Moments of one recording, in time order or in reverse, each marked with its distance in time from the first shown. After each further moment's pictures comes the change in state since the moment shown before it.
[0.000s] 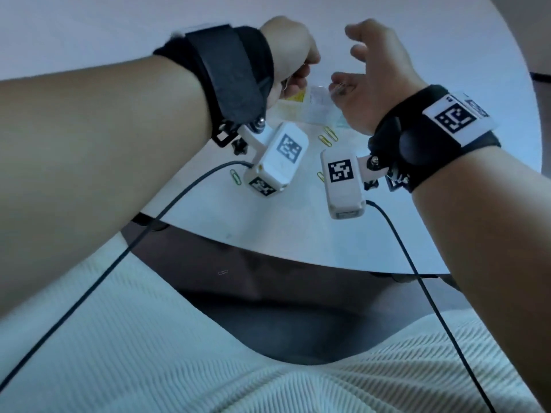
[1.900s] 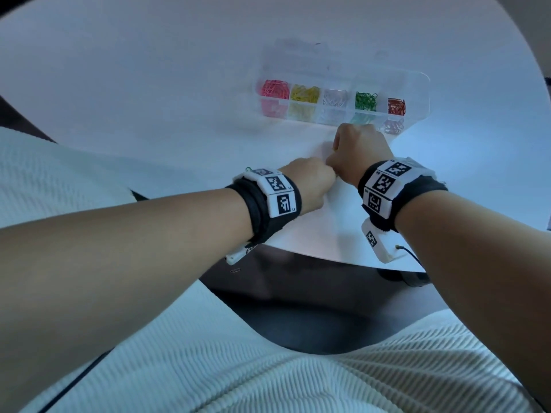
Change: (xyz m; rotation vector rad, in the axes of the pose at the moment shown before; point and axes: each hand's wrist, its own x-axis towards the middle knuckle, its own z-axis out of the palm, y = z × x) left_hand -0.046 -0.110 0.042 1.269 -0.400 0.487; right_hand 0.016 0.088 -0.037 -1.588 0.020 -0.520
